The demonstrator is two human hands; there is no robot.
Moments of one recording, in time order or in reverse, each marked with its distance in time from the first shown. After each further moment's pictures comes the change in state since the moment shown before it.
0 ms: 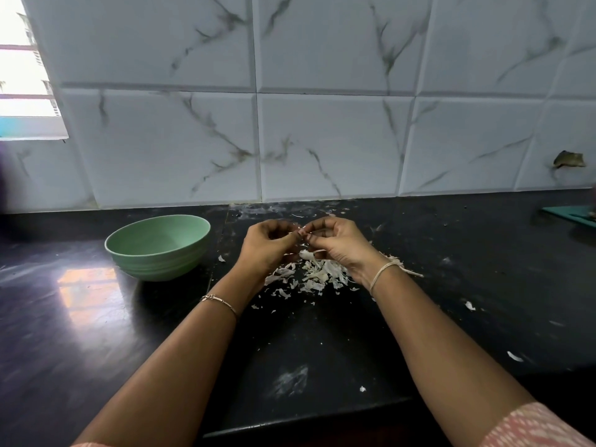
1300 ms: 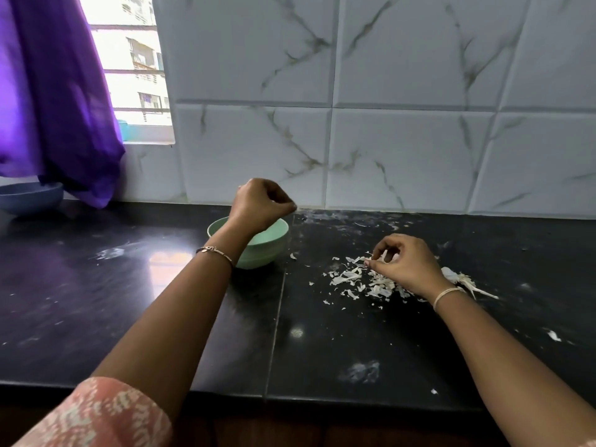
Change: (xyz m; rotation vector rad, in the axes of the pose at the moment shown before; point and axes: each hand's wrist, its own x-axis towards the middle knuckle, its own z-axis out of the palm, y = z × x) left_hand -0.006 0.081 -0.120 0.762 0.323 0.200; right_hand -0.005 0.013 -0.003 -0.792 0.090 -0.348
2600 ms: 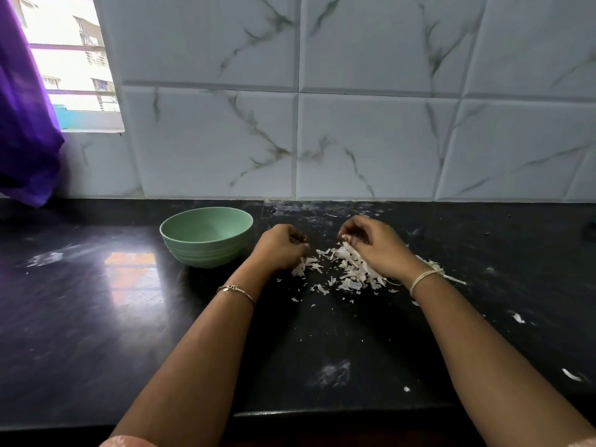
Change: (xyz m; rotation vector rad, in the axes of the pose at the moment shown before) left_hand -0.028 -0.006 0.104 -0.013 -0.411 -0.133; right_hand 0.008 -0.011 -0.009 0.135 -0.146 0.038
